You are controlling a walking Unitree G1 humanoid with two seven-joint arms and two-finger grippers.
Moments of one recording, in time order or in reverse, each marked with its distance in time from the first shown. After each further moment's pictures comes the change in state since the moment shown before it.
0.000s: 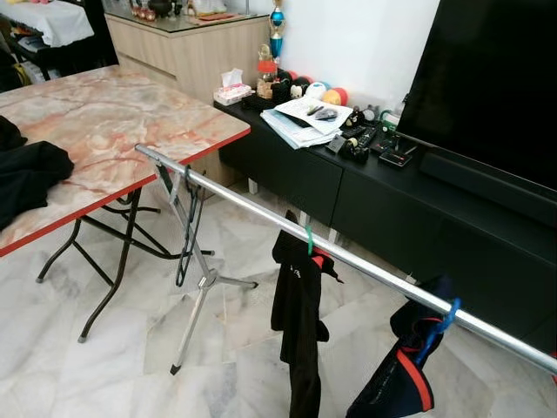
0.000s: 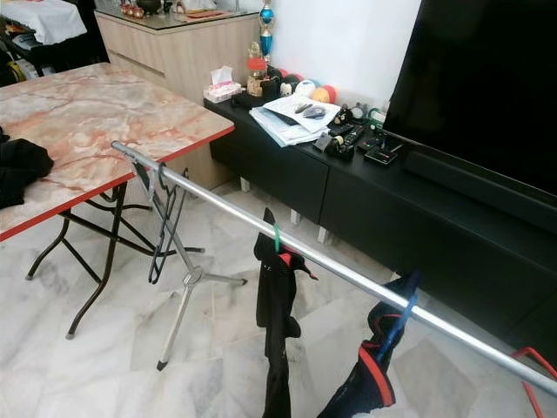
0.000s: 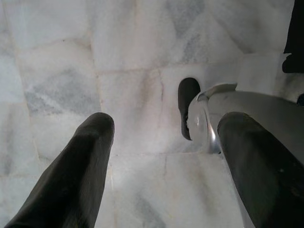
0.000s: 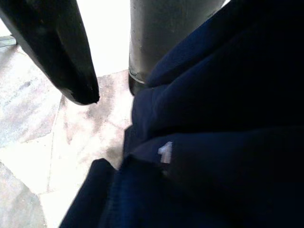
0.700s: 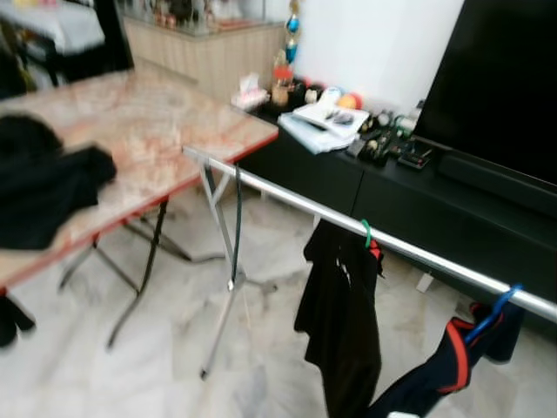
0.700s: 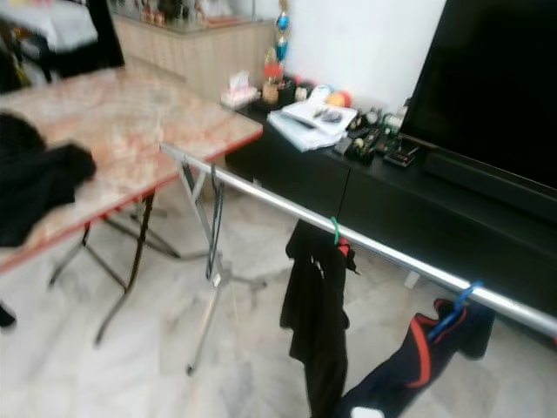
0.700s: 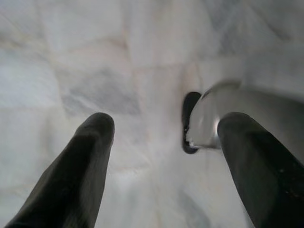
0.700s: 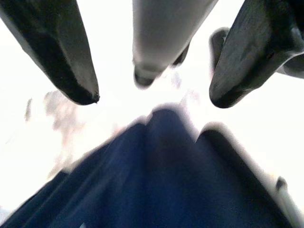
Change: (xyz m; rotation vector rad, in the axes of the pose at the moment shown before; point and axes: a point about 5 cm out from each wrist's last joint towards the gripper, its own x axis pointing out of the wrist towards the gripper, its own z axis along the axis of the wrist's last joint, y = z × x) left arm 0.000 -0.008 -0.007 -0.005 0.032 -0.020; right arm -0.001 -0.007 -0.004 -0.005 0.007 -0.018
